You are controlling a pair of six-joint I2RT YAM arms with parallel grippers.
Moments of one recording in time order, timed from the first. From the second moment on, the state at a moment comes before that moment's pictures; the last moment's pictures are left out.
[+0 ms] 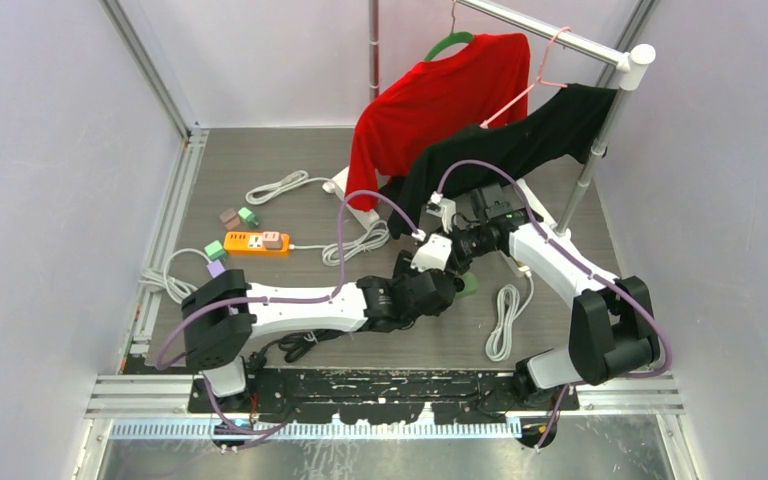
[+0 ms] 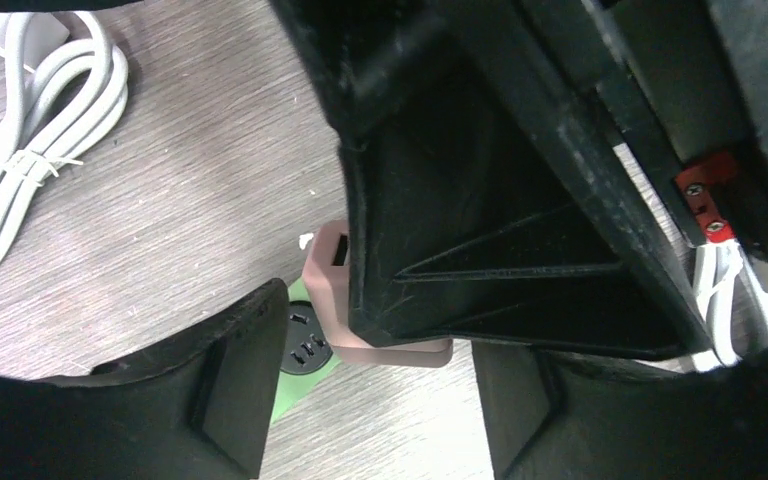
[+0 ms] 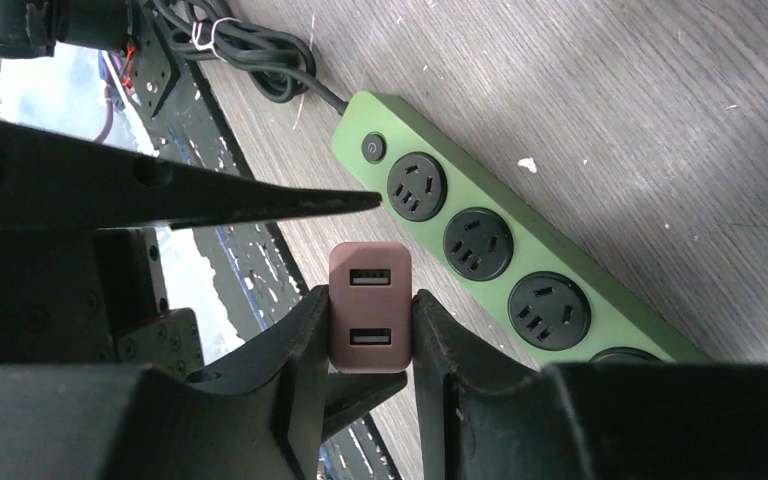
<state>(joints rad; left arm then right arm) -1.28 1.72 1.21 -0.26 -0.64 -0.59 0.33 1.43 0.96 -0.66 -0.84 -0.16</state>
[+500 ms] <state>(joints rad) -1.28 1.74 1.18 -0.25 -0.63 -0.56 0.32 1.43 0.98 -0.69 -0.85 -0.21</state>
